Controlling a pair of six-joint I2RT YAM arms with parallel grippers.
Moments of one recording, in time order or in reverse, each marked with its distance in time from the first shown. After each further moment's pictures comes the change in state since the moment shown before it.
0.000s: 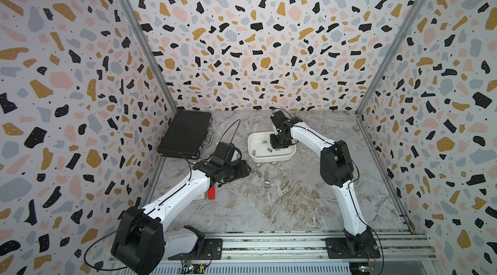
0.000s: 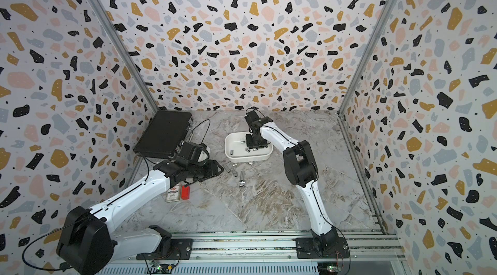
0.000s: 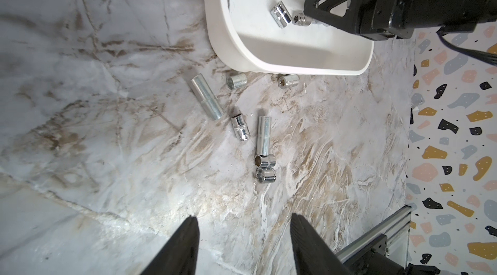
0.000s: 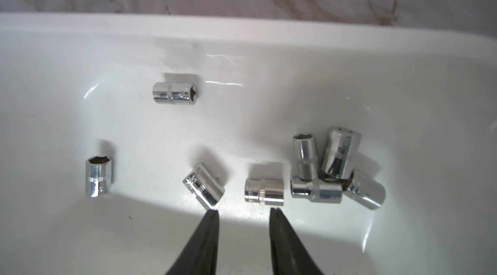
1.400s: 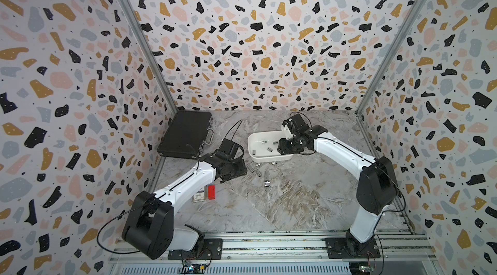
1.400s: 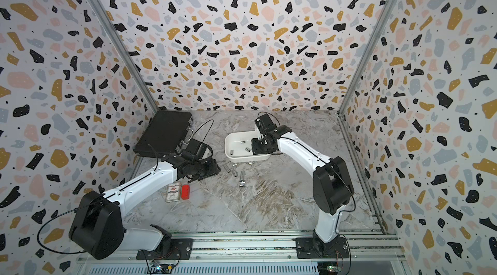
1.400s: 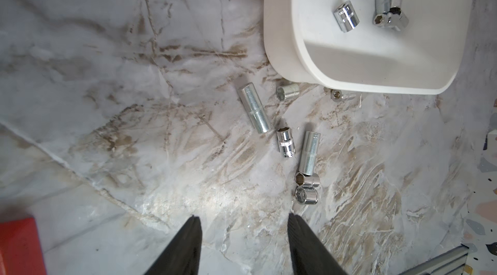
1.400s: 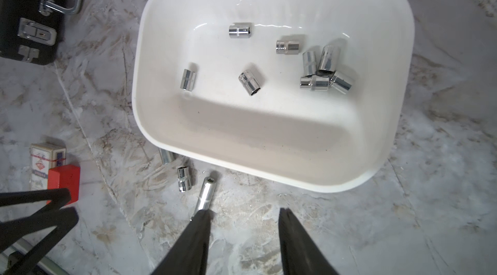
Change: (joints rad) left arm 0.010 0.142 0.087 -0.085 -0.130 0.005; right arm 0.020 -0.575 -0.584 0.209 -0.087 -0.003
